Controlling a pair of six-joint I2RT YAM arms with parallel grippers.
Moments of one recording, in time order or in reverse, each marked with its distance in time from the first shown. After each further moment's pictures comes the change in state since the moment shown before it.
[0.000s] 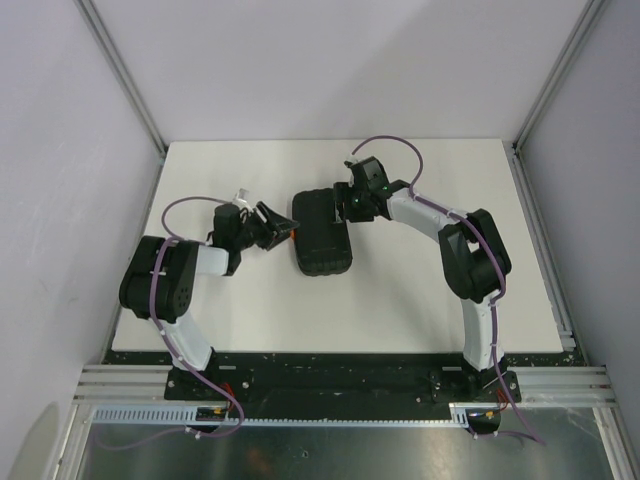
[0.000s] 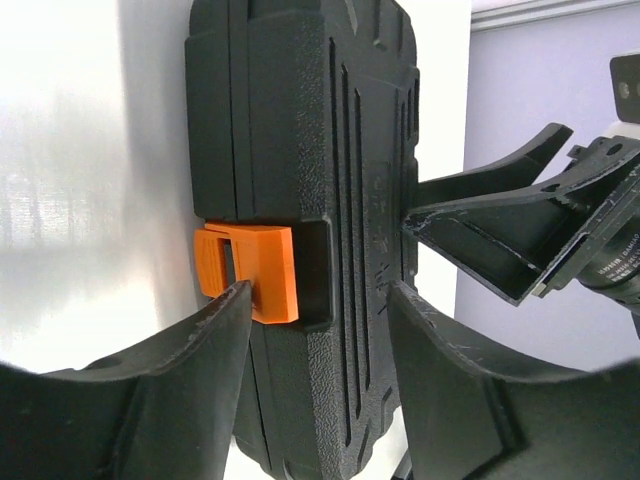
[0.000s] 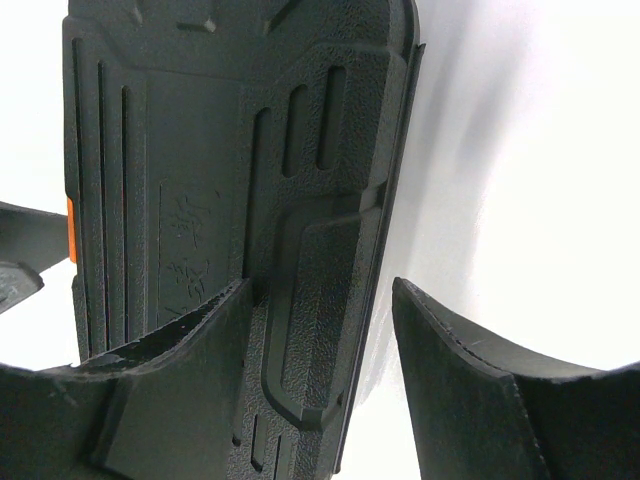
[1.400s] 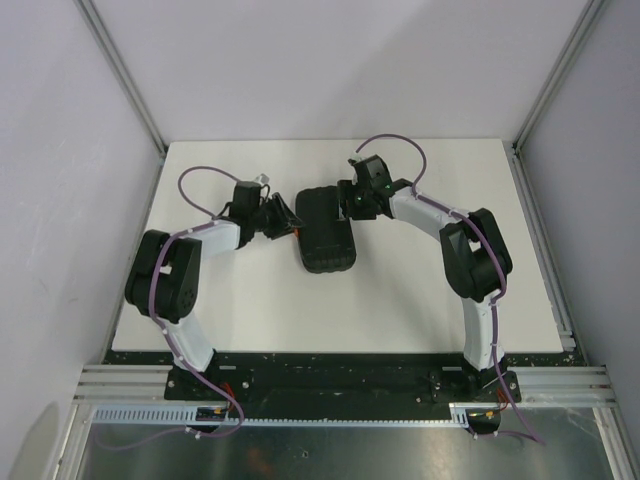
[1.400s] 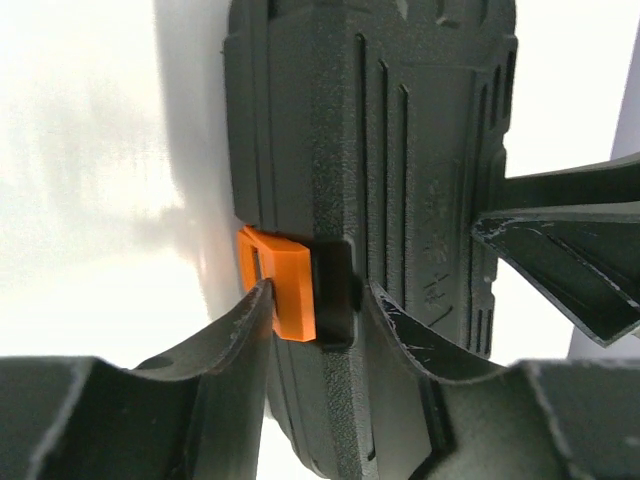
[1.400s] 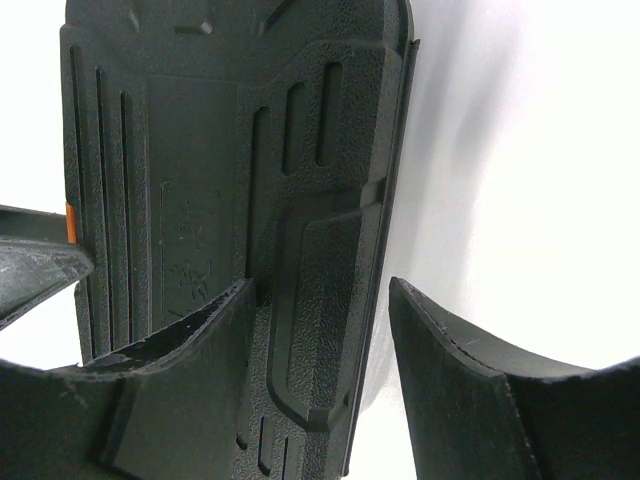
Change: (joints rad) left arm -0.102 0.017 0.307 -0.556 -0.170 0.254; right arm -0.014 0.002 0.000 0.006 0.012 0.000
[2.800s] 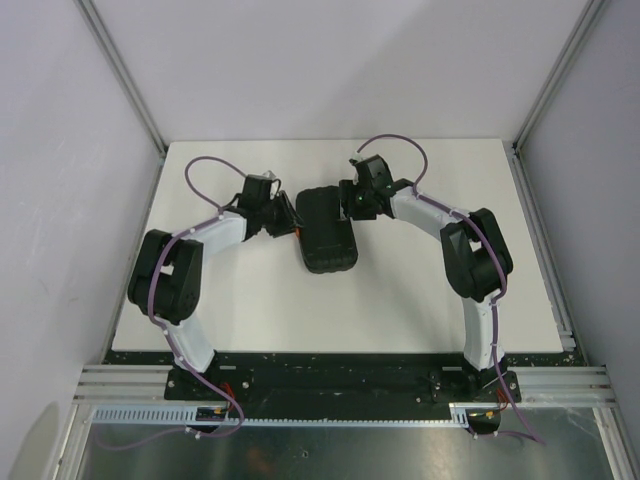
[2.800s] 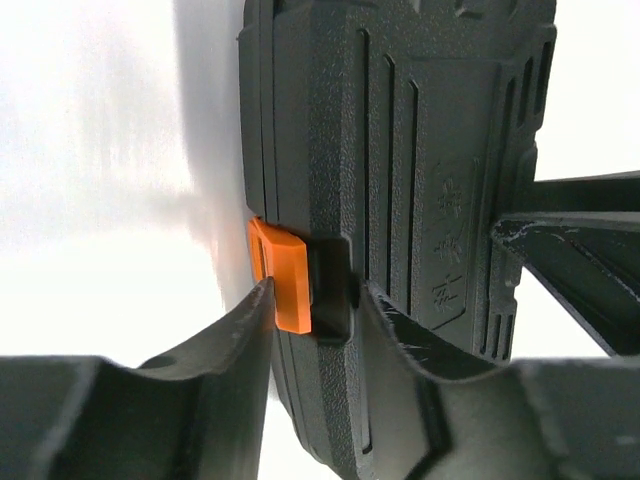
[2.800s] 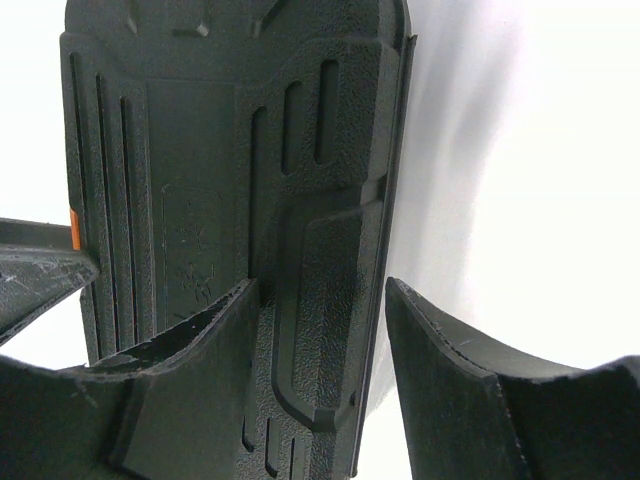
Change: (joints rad) left arm -0.058 -0.006 0.108 -0.206 -0.131 0.027; right arm -0.005 0.000 -0.004 0.003 -0.009 0.006
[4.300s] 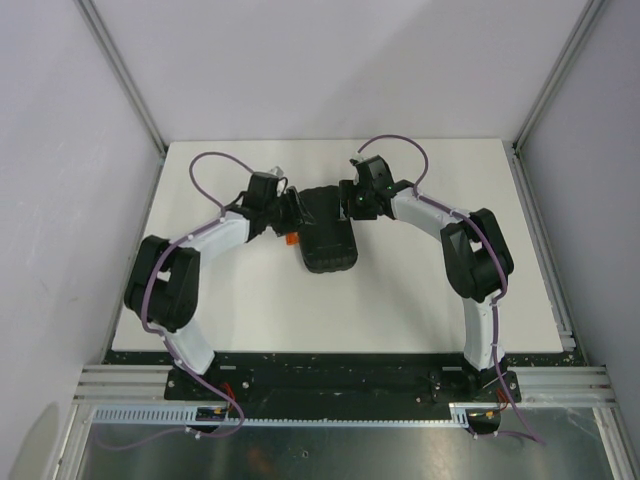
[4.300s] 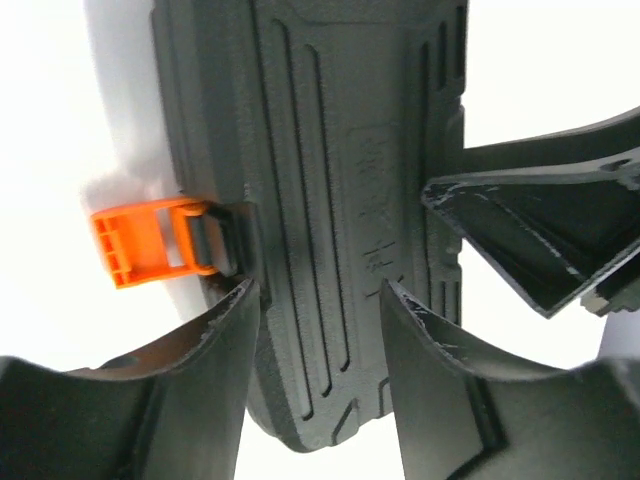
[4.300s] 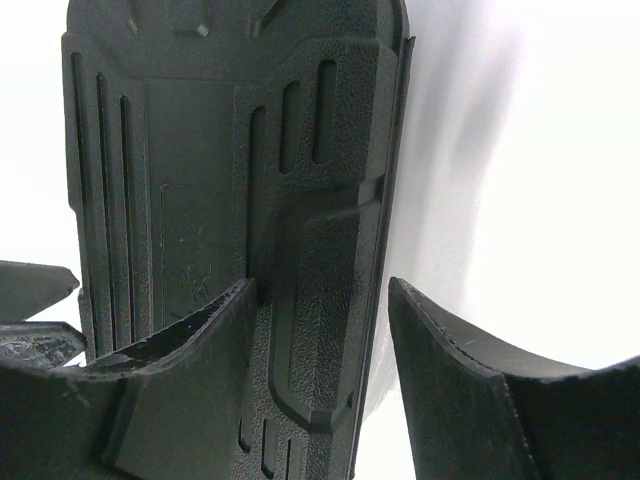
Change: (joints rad) left arm -0.052 -0.043 0.034 -0.034 -0.002 0.000; right arm -0.003 -0.005 -0.018 0.024 -0.003 -0.001
